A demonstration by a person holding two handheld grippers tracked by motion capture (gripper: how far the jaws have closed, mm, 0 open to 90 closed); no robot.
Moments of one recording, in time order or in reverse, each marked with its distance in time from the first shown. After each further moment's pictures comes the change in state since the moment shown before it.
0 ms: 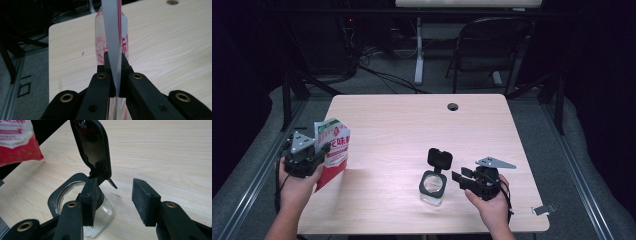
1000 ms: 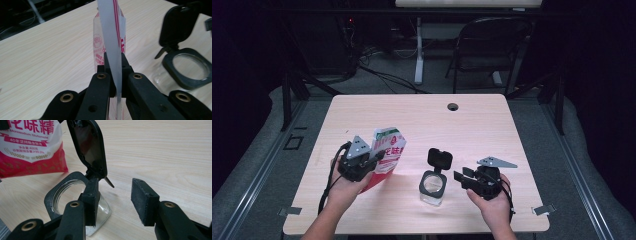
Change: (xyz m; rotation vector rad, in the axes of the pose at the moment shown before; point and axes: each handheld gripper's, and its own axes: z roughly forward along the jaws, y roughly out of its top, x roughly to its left) left arm -0.117 0.017 0.039 -0.015 -0.320 0.173; right arm -0.004 0.000 -0.001 0.010 -0.007 -0.011
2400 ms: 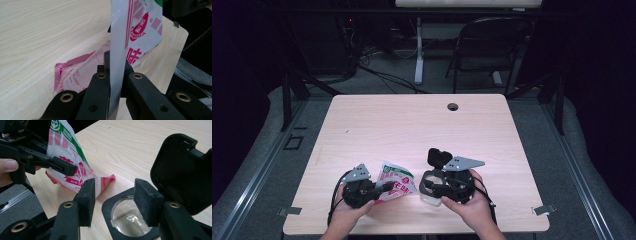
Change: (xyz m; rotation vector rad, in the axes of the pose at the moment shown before) left arm -0.013 -0.071 0.010 0.019 -0.329 -0.154; right arm 0.071 0.018 0.017 0.042 0.192 -0.277
